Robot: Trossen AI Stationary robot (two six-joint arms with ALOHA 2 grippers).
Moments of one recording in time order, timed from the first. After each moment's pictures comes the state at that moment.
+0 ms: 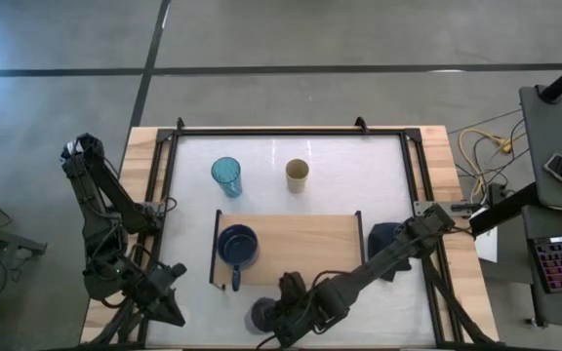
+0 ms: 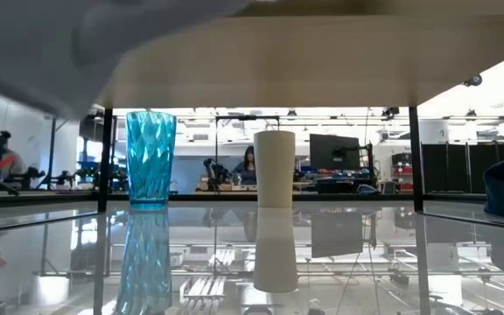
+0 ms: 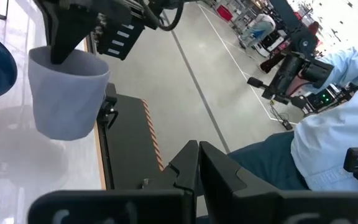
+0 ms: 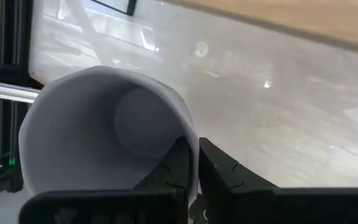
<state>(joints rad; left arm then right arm) -1.10 1.01 0.86 -0.14 -0.39 -0.86 0.59 2.30 2.22 -1.01 0.26 1.80</state>
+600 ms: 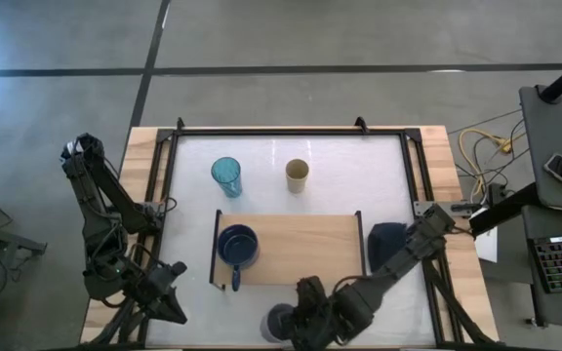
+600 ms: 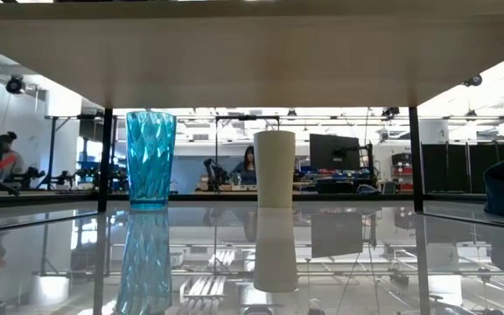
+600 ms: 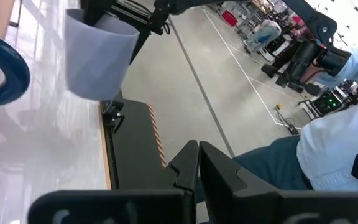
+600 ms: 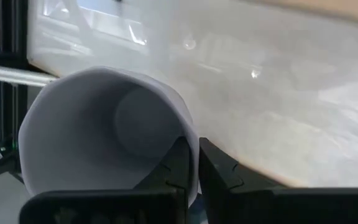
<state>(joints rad) -1.10 1.01 0.86 -0.15 -0.42 -0.86 0.66 2.26 2.36 -1.25 0.26 1.91</state>
